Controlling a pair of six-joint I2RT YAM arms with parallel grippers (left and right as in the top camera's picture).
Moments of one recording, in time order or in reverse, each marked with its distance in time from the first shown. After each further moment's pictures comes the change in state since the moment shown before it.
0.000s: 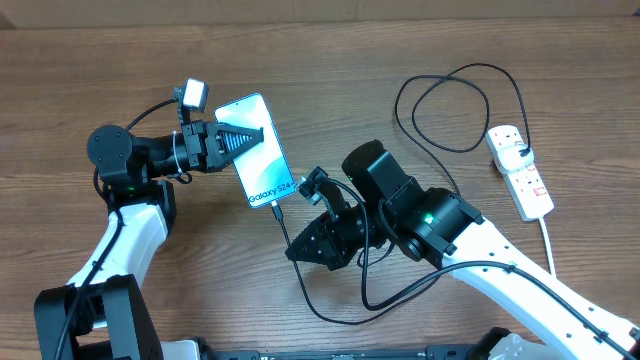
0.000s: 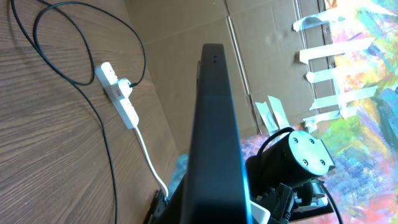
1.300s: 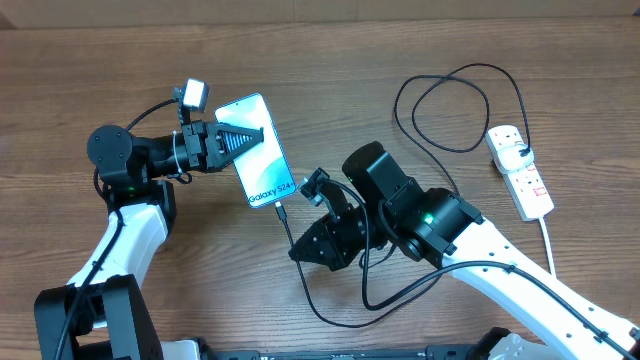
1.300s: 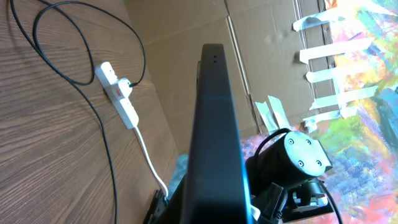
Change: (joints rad) left arm 0.000 0.000 0.000 0.000 0.000 0.000; right arm 0.000 0.000 0.000 -0.038 0.030 0.003
